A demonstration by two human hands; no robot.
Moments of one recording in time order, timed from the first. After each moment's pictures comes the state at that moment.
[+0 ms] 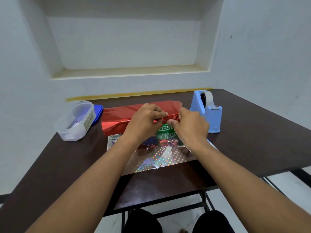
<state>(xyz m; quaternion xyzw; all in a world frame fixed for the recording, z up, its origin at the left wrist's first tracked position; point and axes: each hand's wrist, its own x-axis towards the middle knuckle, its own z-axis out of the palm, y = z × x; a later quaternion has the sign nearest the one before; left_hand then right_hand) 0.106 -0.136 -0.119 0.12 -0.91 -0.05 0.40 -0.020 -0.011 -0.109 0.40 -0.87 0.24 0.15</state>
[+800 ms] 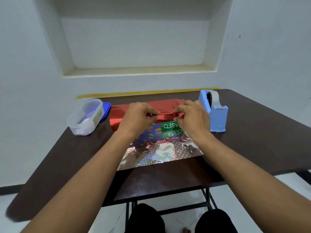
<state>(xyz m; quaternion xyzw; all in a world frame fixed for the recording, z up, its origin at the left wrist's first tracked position) 0.140 -0.139 -0.102 0.24 -0.88 -0.12 0.38 -0.032 -0.019 -0.106 0.53 -0.78 0.27 0.19</state>
